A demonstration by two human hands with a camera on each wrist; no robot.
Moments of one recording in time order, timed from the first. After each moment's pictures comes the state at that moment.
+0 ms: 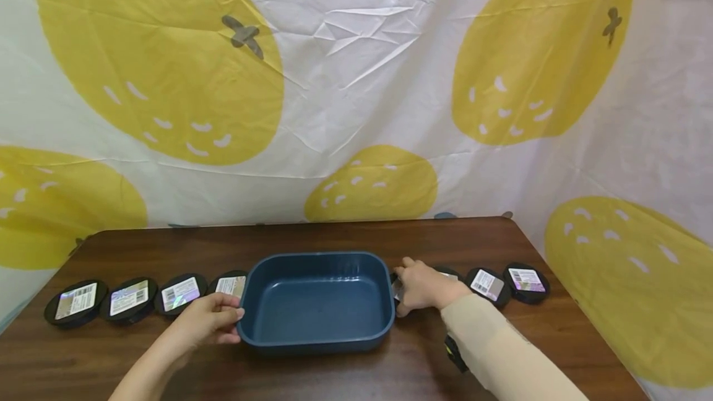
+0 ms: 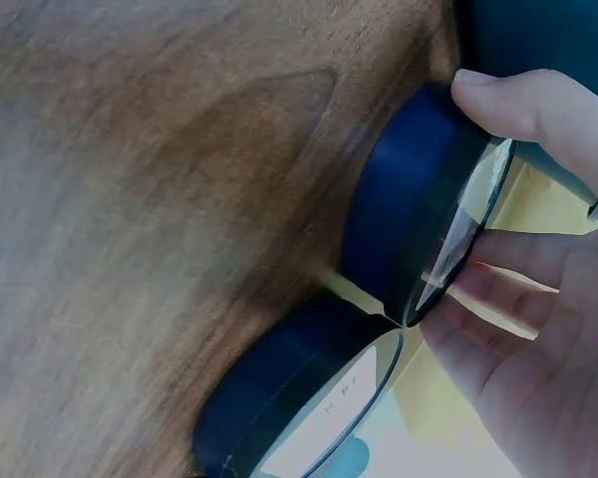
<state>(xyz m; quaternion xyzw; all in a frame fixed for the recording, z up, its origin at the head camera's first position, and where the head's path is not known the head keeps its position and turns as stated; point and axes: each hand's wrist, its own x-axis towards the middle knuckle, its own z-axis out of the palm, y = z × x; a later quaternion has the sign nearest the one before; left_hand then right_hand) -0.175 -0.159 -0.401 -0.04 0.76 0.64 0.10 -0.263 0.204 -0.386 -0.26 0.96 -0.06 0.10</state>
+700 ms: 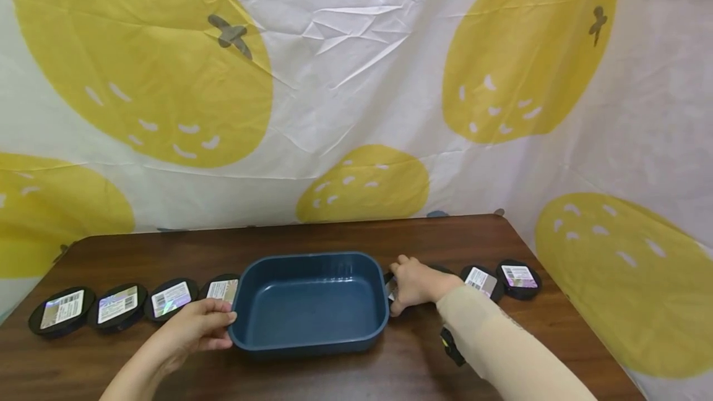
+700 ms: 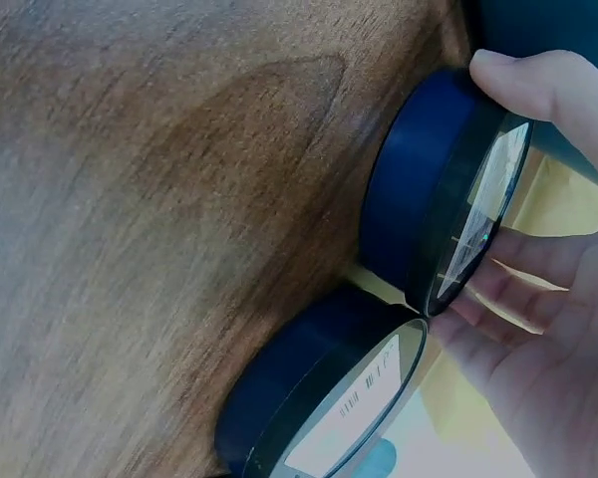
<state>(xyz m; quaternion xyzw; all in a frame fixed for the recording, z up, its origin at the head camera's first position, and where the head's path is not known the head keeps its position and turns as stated) -0.179 -0.166 -0.403 -0.01 0.73 0.66 0.15 -0.273 0.210 -0.393 -0.27 0.96 -0.06 0.09</state>
